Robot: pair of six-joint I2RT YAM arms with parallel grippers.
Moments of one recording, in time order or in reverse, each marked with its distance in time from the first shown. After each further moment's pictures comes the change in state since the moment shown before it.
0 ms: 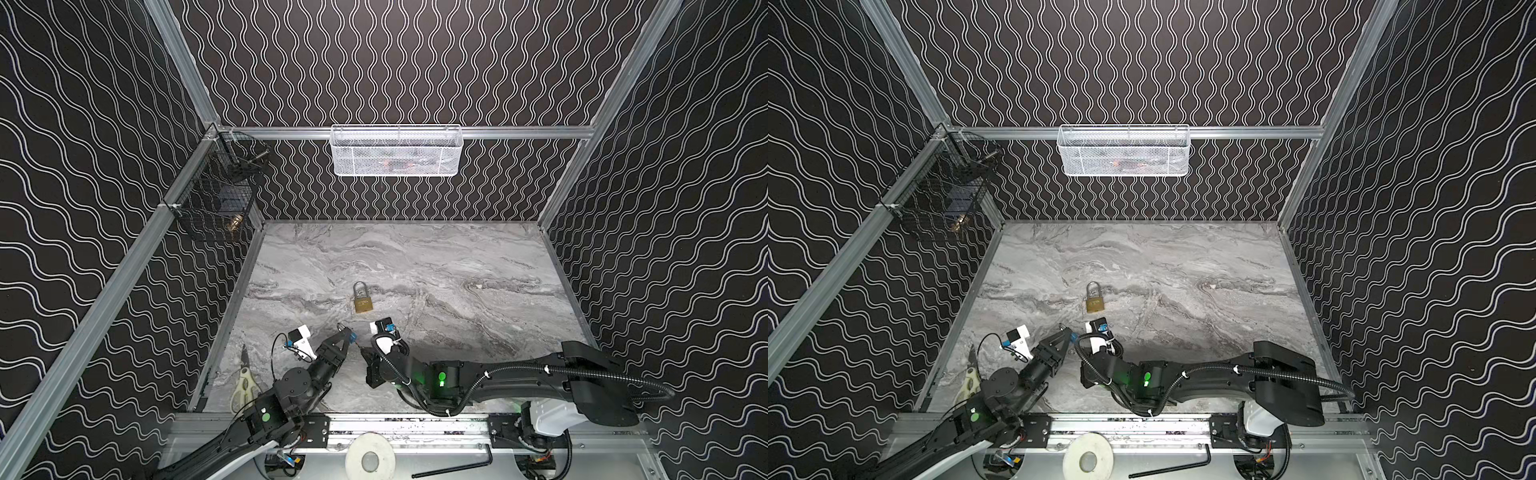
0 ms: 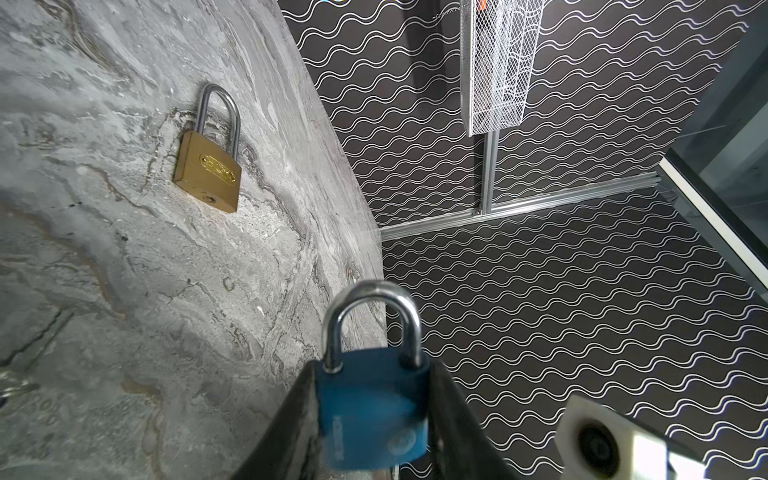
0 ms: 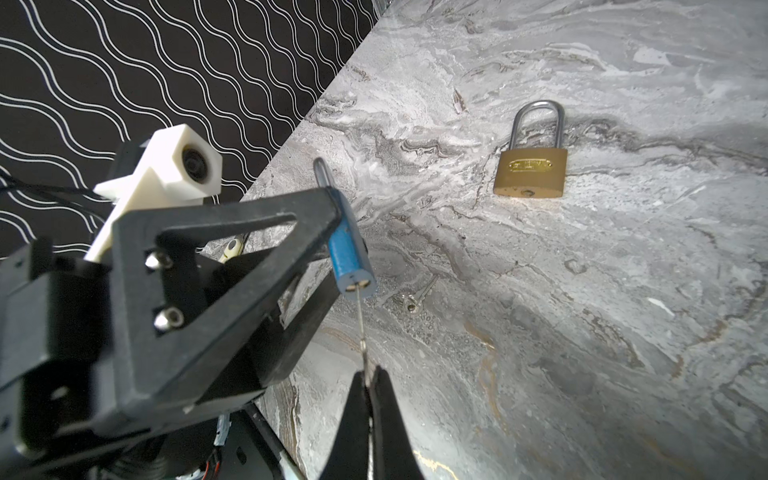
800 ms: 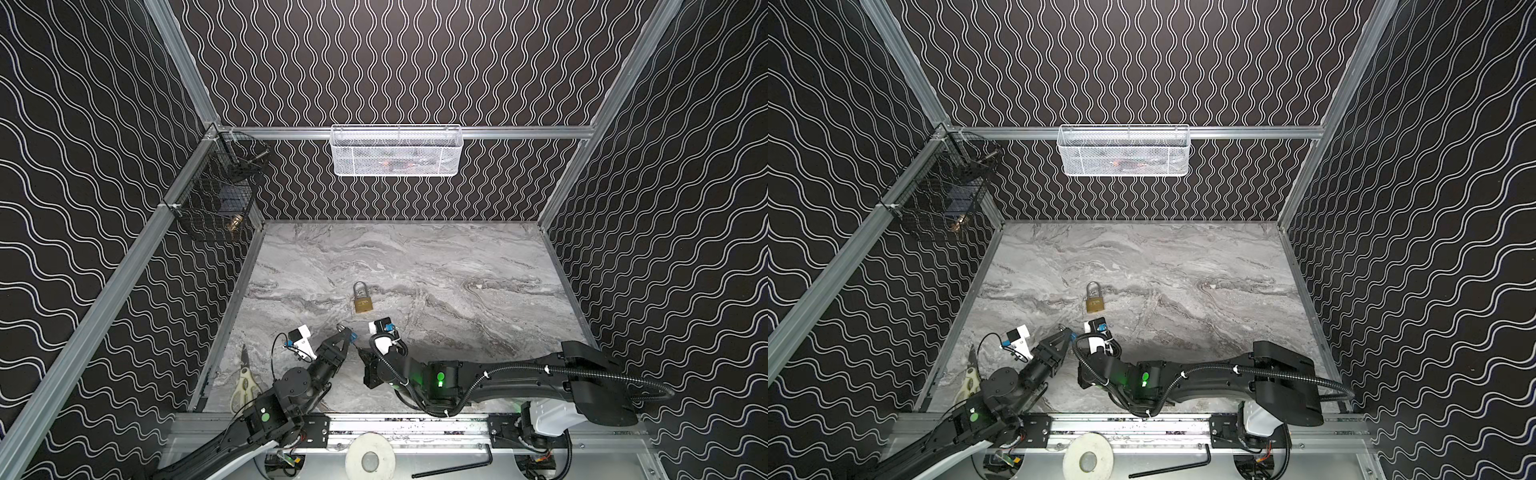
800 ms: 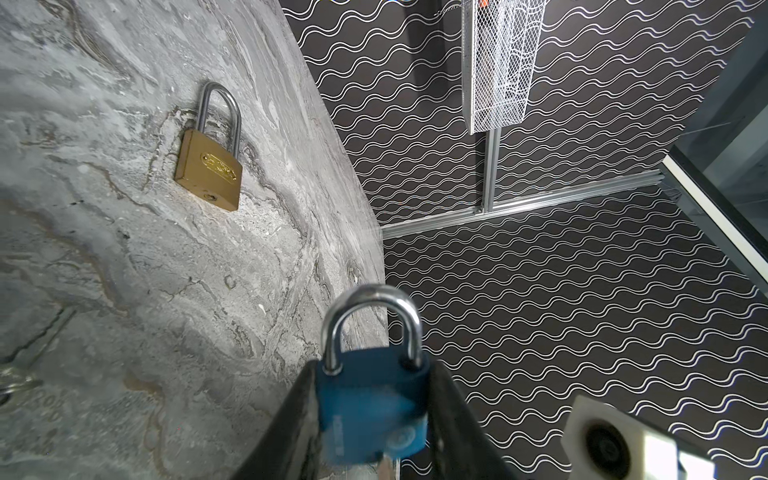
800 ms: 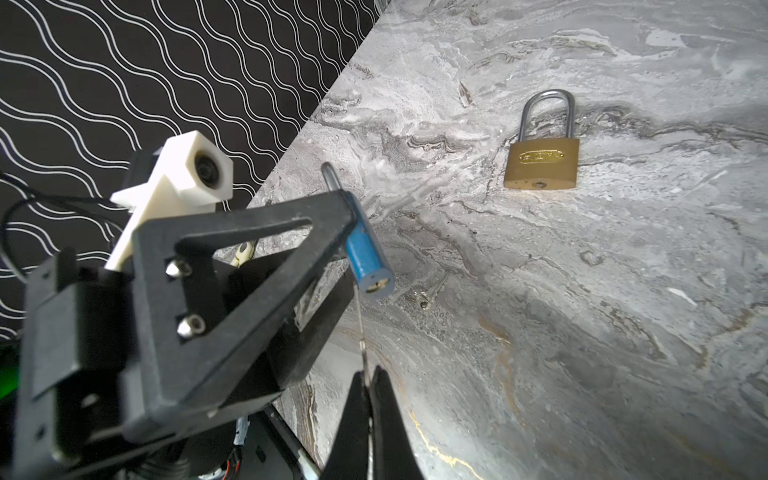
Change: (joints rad) left arm 0.000 0.000 0.006 -0.013 0.002 0.001; right arm 0.003 0.005 0.024 -0.027 0.008 0.042
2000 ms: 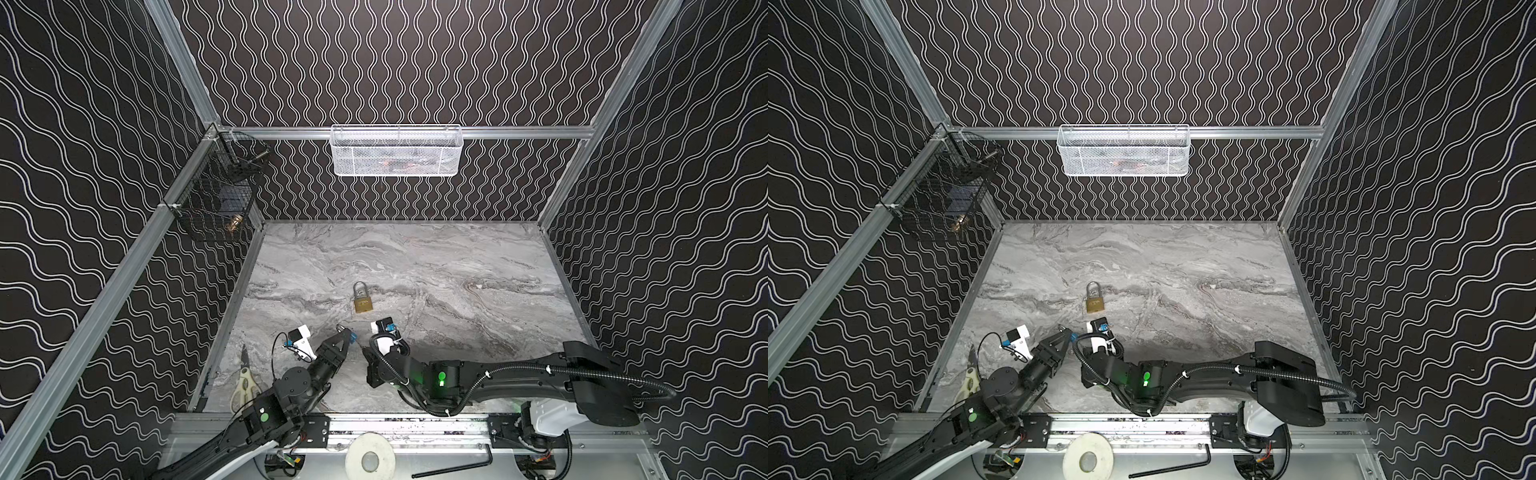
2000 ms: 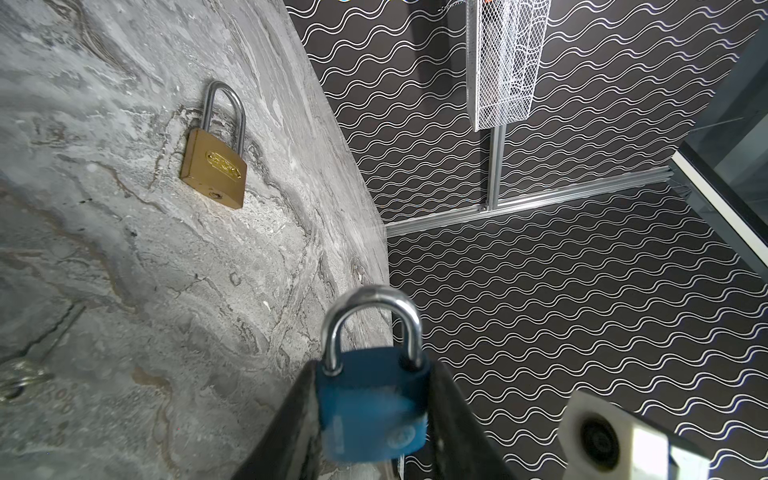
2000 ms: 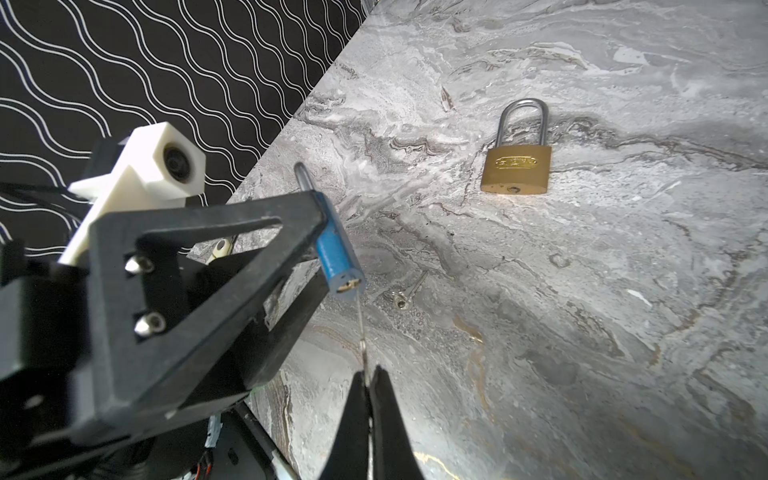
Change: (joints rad) left arm -0.001 0.000 0.013 -0.028 0.003 0.000; right arm 0.001 -0.005 -0.005 -0.027 0.022 -0.030
